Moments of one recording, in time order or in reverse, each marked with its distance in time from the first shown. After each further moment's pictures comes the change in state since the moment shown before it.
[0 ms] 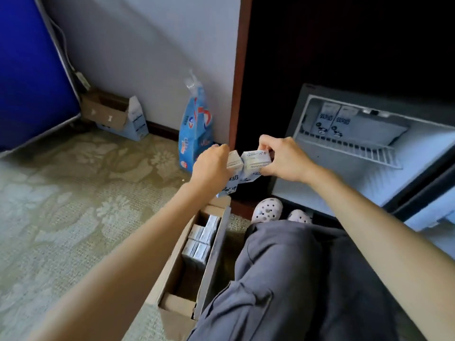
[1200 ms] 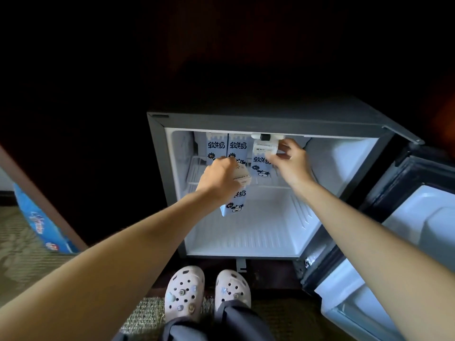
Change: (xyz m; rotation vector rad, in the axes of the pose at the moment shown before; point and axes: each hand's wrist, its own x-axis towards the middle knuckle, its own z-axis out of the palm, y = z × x) left_hand 0.222 0.213 0.178 -0.150 -0.277 0.319; right_hand 0.058 0.330 -0.080 0.543 0.783 0.577
